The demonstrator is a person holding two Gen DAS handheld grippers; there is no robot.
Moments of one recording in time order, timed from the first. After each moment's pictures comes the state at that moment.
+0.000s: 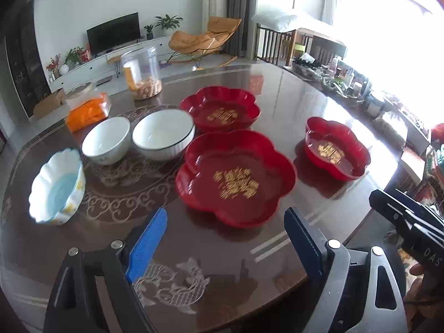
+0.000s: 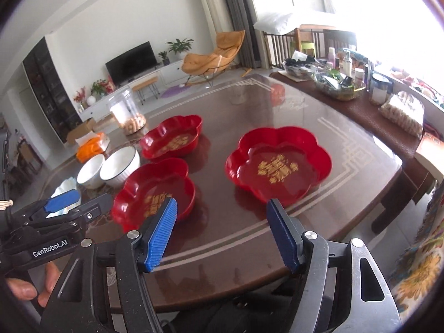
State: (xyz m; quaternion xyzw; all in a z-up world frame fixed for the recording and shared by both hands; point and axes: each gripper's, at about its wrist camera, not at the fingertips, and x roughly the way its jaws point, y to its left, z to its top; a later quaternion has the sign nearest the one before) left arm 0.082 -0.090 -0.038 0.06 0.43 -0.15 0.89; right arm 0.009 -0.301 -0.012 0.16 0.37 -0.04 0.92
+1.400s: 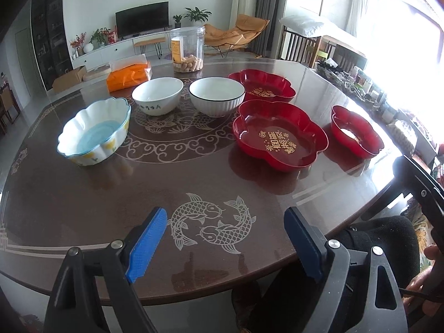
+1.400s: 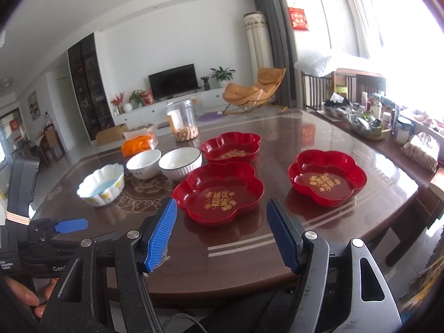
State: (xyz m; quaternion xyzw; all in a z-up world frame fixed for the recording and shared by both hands) left arm 0.022 -0.019 -0.063 0.01 0.43 -0.10 0.90; right arm -0.041 -0.218 -0.005 0.09 0.27 0.04 0.96
